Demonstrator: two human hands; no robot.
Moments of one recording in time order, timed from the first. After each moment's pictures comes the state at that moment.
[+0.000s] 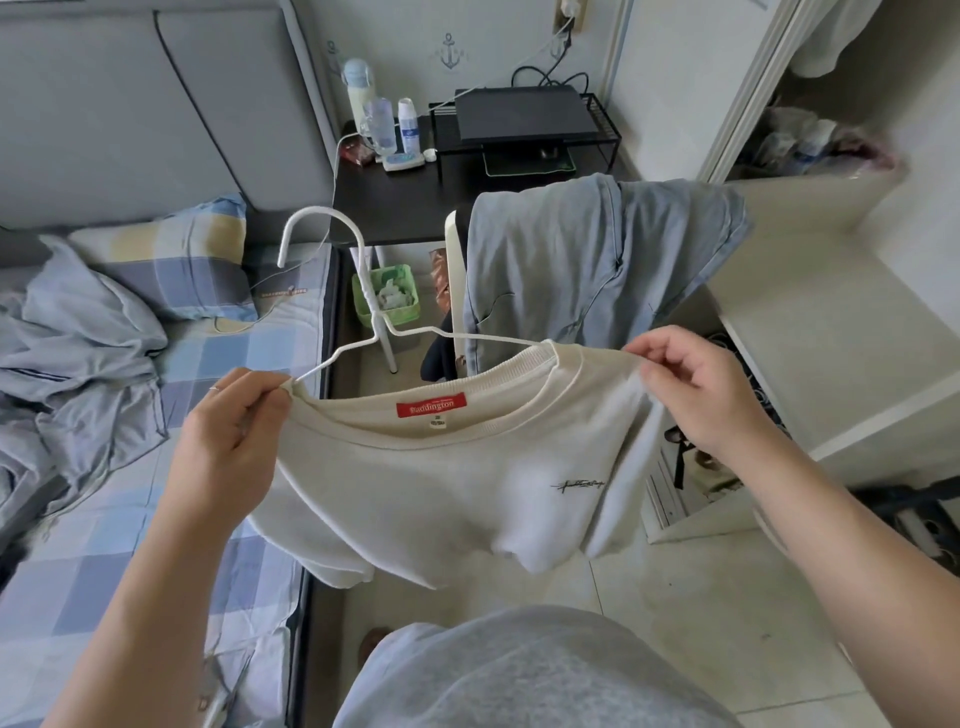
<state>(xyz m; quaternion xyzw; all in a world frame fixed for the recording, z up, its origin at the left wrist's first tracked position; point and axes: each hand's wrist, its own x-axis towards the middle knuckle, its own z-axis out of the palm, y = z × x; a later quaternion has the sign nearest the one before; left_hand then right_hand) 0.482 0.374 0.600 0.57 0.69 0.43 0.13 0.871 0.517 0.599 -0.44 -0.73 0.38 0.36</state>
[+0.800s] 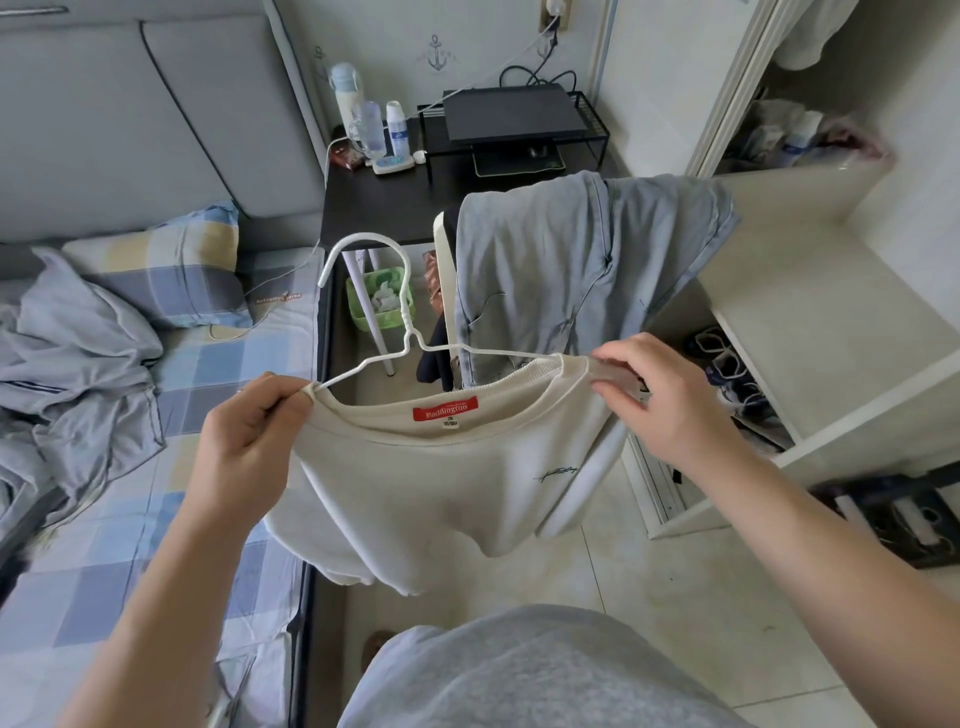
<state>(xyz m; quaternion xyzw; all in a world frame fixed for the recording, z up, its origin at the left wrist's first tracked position) 0.502 0.382 0.595 0.53 0.65 0.49 0.24 0.864 0.510 0.583 -0.39 -0.84 0.12 0.35</state>
